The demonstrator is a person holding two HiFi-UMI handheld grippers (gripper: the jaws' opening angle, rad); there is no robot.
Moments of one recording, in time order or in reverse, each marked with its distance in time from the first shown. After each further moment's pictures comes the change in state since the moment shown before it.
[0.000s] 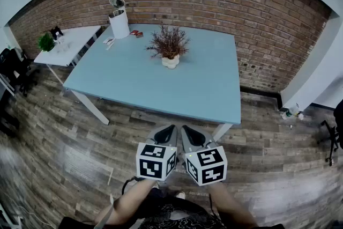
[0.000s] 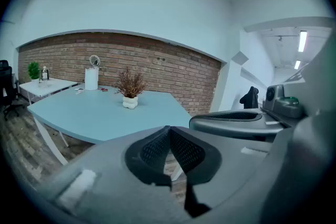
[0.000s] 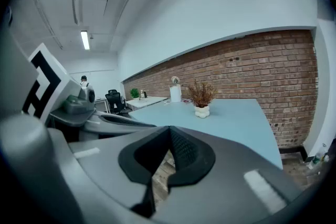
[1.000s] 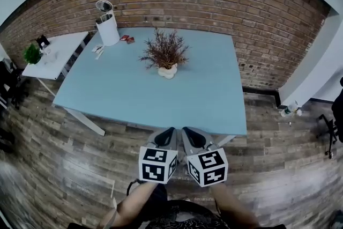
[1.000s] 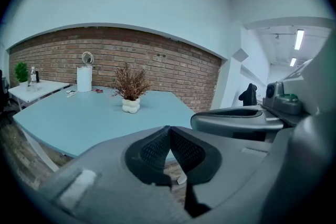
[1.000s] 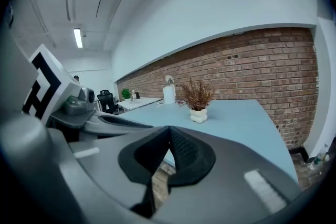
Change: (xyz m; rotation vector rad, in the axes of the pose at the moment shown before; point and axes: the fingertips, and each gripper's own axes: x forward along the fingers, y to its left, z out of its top) left arm 0.068 0.062 0.019 0.026 0.018 -0.042; right arm 0.085 -0.033 0.015 0.000 -0.007 -0.048
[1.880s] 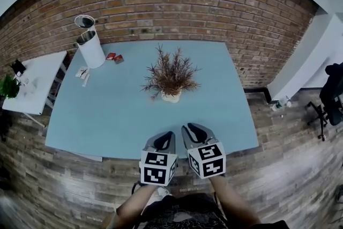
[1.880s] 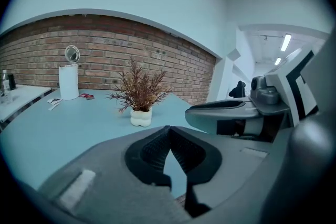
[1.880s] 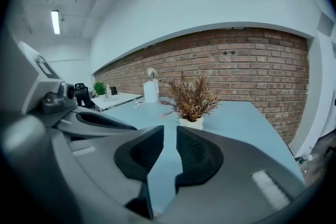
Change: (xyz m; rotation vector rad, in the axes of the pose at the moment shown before) left arm 0.072 0.133 0.056 0.069 0.045 -0.164; right arm 0.160 -0.030 0.051 0.020 0.075 -0.218
